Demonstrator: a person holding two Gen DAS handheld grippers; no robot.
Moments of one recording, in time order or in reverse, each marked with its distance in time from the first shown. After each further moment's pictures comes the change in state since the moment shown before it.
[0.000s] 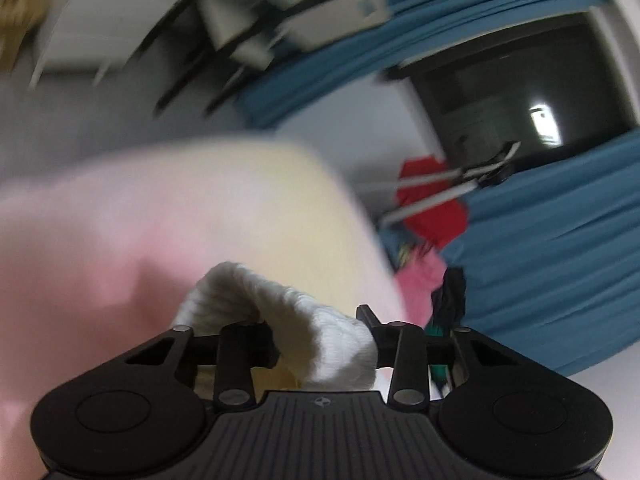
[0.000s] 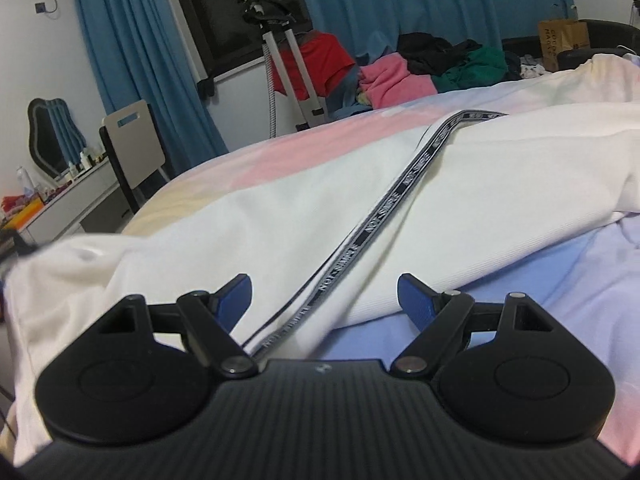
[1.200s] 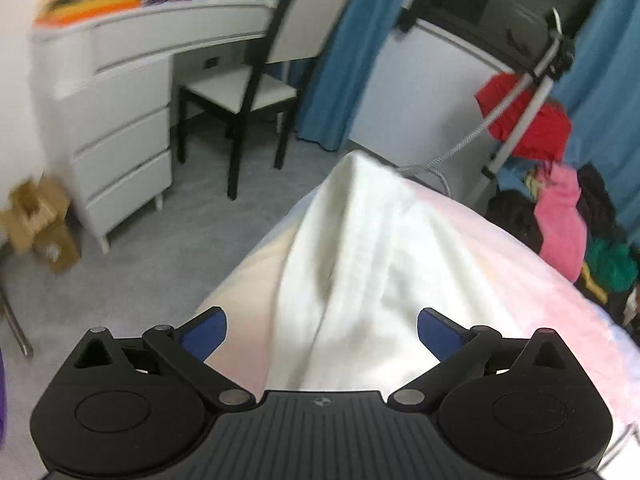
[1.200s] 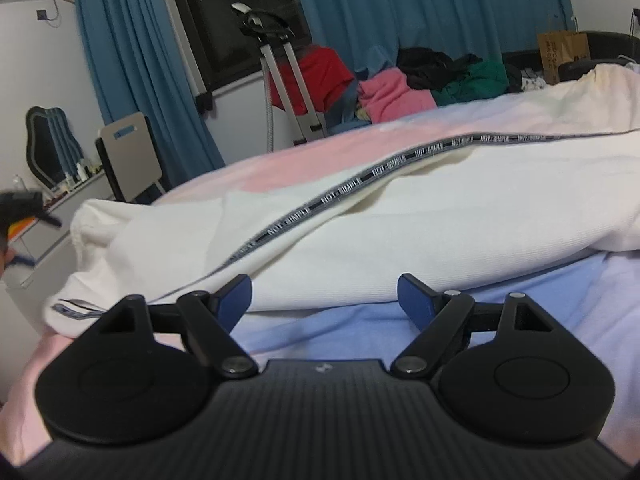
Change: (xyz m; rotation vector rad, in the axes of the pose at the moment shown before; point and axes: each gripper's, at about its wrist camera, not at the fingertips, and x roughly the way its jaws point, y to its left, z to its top) left arm 0.020 -0.046 0.005 0.421 0.066 0.451; right arm 0.017 -0.005 0.006 -0.010 -0.062 0.009
